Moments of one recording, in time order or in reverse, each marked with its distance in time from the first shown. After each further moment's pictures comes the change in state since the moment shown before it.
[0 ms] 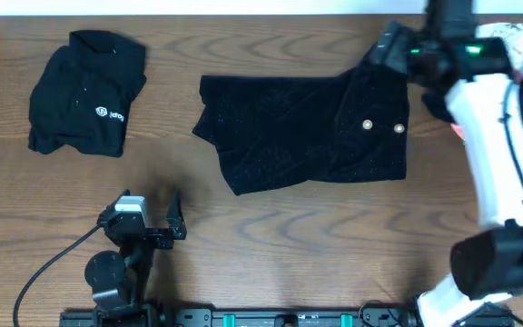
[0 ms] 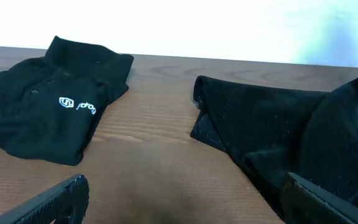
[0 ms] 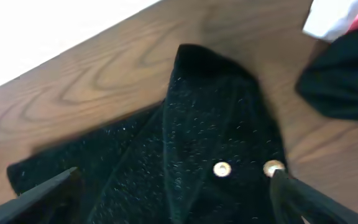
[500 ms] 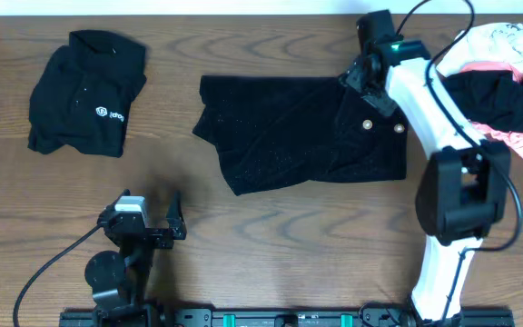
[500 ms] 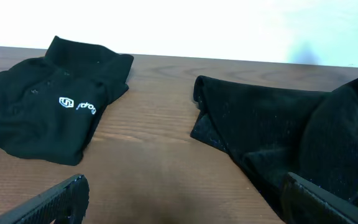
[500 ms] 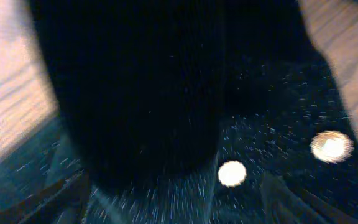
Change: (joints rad) left arm 0.000 0.000 0.000 0.000 0.000 0.000; right arm 0.078 0.343 0.000 0.018 0.134 0.328
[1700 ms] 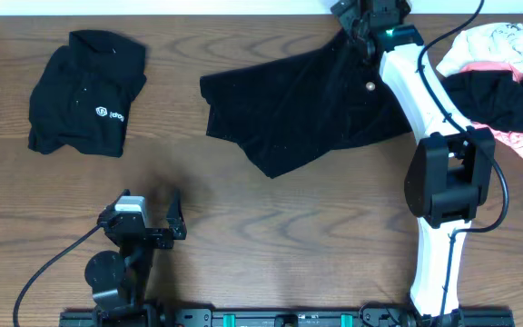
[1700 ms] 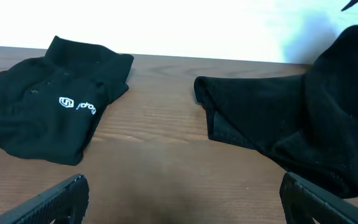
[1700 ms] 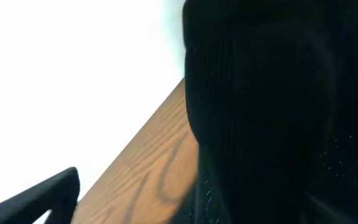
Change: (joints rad) left arm 0.000 0.000 0.000 0.000 0.000 0.000; right arm -0.006 0.128 0.223 0.439 -0.057 0.135
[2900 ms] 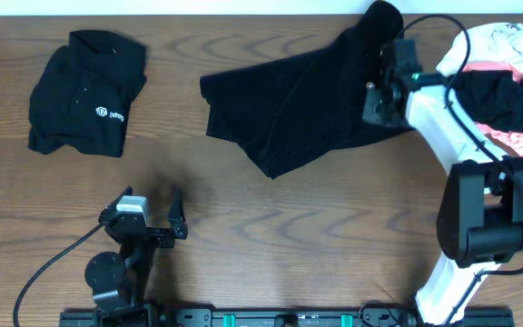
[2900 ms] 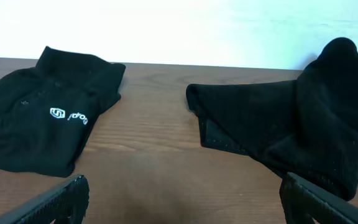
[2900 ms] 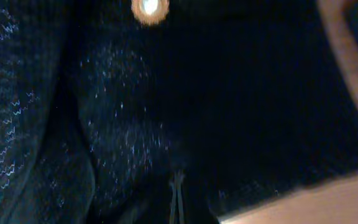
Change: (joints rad) left arm 0.000 0.000 -0.011 0.045 0.033 0.000; right arm -0.072 -0.299 -0.615 -0.163 -0.034 -0.708
